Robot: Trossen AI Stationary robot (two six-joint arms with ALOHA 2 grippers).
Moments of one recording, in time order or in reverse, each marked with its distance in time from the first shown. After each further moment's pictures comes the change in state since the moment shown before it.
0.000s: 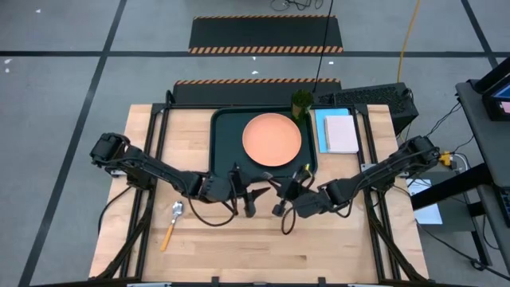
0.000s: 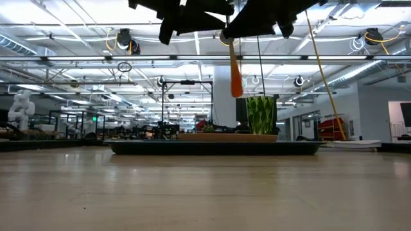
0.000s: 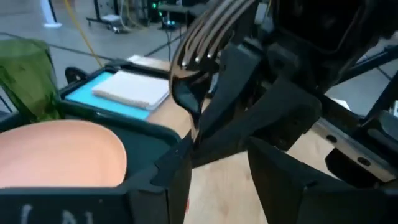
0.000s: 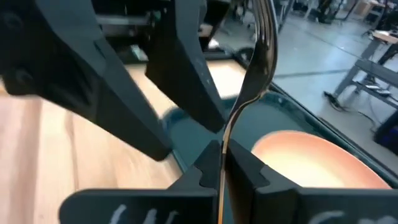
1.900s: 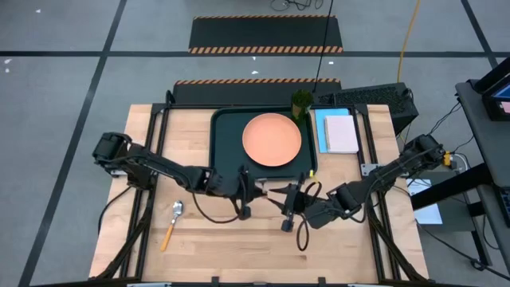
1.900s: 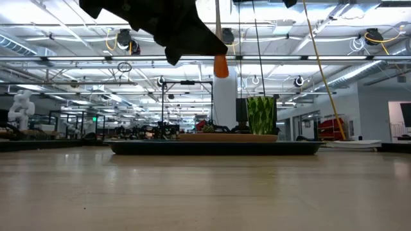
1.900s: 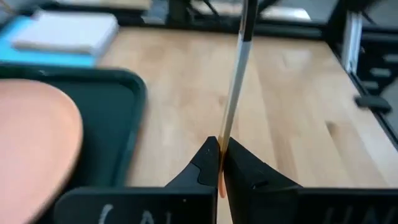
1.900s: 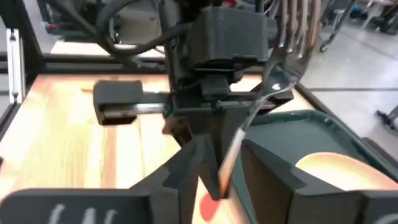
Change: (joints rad) left arm 0.076 0.016 0.000 -0.213 0.347 0.077; right arm 0.092 -0.056 0.120 -0.192 -0.110 -0.003
